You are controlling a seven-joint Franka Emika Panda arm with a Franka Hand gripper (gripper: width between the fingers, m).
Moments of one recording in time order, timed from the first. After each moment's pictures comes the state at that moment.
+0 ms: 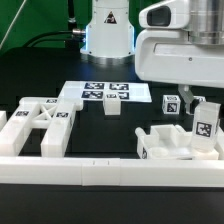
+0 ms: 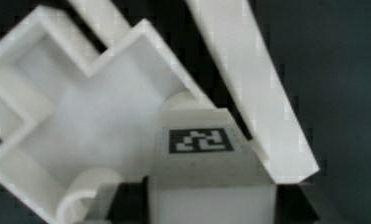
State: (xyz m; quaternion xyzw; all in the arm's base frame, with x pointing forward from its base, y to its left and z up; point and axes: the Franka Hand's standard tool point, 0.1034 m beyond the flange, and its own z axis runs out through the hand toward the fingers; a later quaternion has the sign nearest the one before) arm 0.635 0.110 0.083 -0.95 0.29 0.01 0.05
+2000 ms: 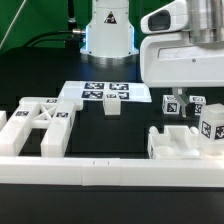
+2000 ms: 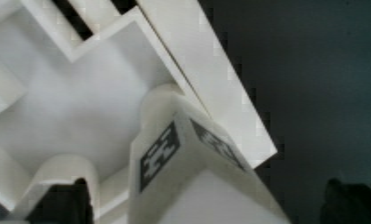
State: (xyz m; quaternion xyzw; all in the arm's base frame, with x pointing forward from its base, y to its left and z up) arm 0.641 0.119 0.084 -0.97 0.20 -0.05 0.09
